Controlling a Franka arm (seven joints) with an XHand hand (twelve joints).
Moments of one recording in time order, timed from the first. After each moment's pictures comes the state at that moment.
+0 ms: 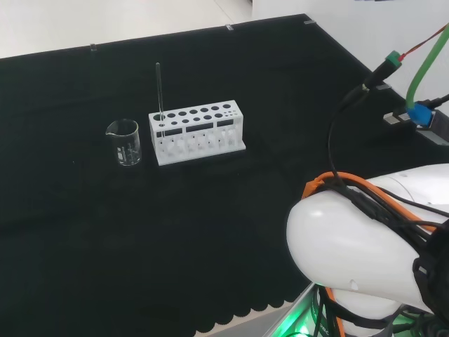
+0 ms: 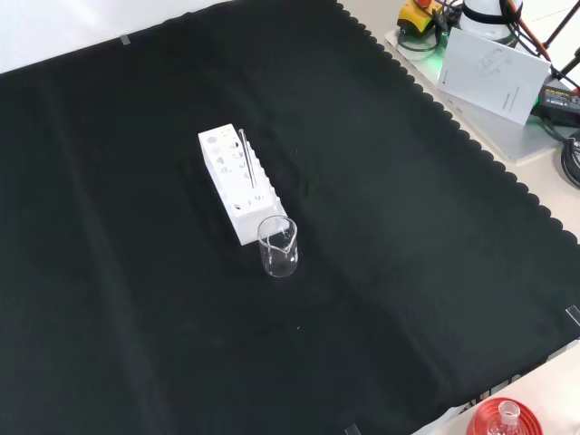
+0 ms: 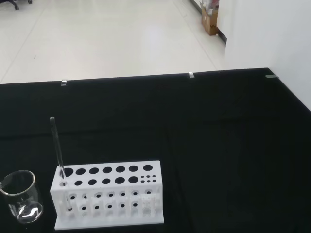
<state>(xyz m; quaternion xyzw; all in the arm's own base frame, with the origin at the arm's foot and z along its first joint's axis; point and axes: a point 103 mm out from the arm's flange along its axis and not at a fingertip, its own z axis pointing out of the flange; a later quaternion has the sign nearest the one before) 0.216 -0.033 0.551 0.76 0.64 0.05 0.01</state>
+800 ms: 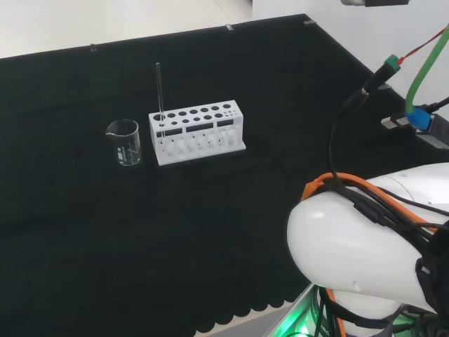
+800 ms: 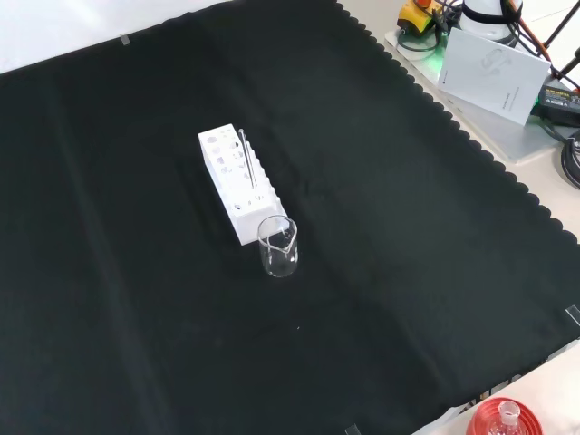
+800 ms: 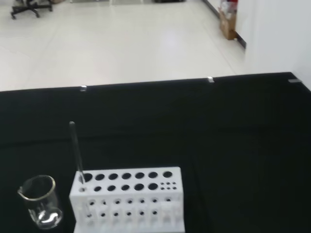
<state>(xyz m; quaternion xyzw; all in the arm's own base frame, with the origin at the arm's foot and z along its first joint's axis) 0.230 -0.024 0.541 0.74 0.67 0.07 0.01</state>
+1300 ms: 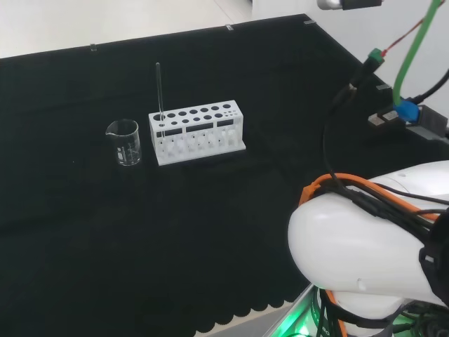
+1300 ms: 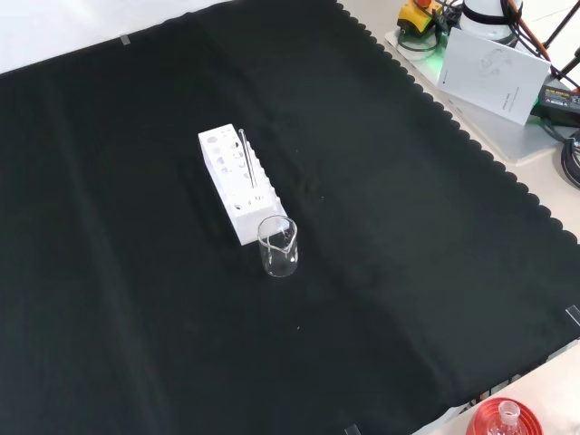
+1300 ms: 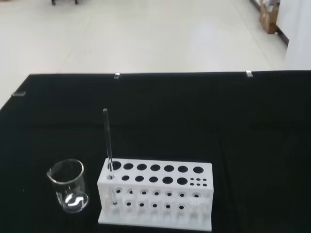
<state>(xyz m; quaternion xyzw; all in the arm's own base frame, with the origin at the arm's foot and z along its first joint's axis) 0.260 -0.007 0.524 0.71 0.71 0.05 -0.01</state>
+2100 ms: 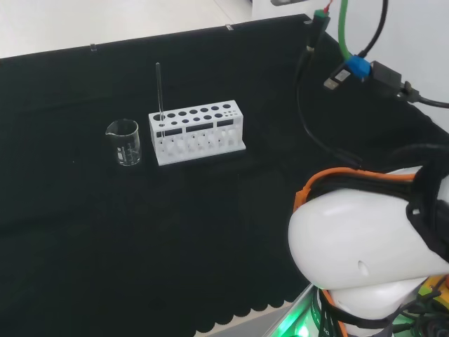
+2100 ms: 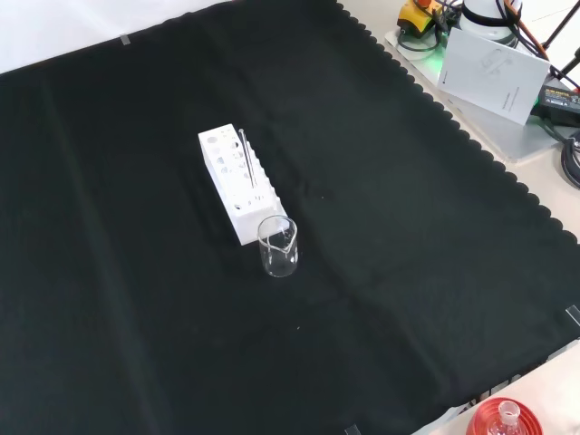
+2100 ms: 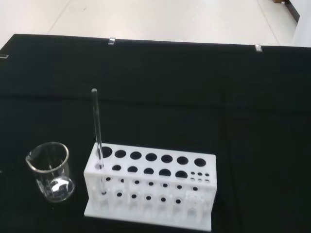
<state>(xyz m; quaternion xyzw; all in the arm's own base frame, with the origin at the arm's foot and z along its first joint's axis) 0.349 0.008 0.490 0.70 0.71 0.00 -0.03</state>
